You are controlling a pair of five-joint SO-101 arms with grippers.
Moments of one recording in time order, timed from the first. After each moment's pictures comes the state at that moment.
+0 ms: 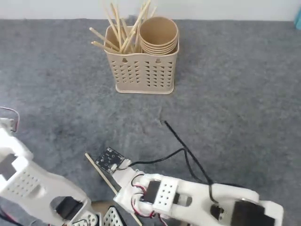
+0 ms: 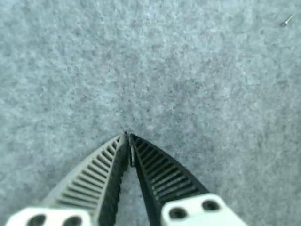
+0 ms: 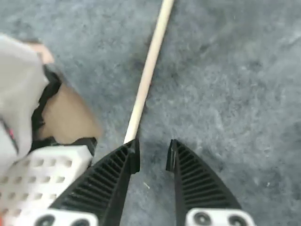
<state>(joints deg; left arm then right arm) -58.0 23.9 14.1 41.2 45.1 -76.2 -20.6 64.4 28.2 -19.7</state>
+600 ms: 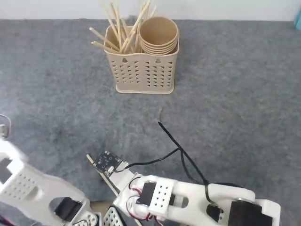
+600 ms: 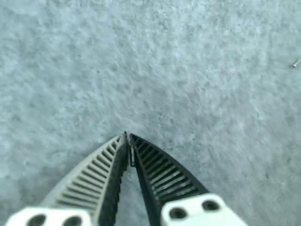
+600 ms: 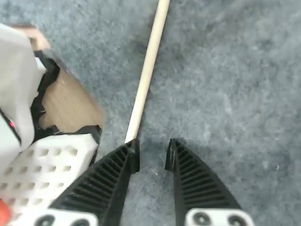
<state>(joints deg) -62.2 24.4 14.1 38.2 45.1 -78.7 -19.6 61.0 35.2 -21.8</state>
